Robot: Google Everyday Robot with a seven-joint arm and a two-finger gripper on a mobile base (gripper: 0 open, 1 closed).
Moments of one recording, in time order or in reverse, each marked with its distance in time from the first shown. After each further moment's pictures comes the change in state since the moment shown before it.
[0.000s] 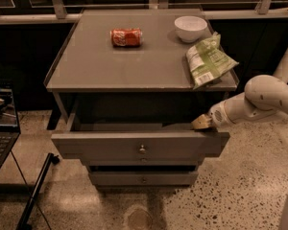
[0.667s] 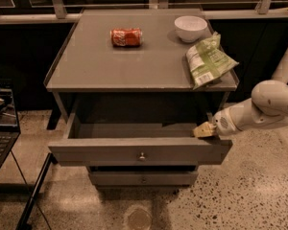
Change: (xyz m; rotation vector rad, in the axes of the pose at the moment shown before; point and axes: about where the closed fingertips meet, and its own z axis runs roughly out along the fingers) arm 0.041 0.018 -0.005 -0.110 0.073 0.026
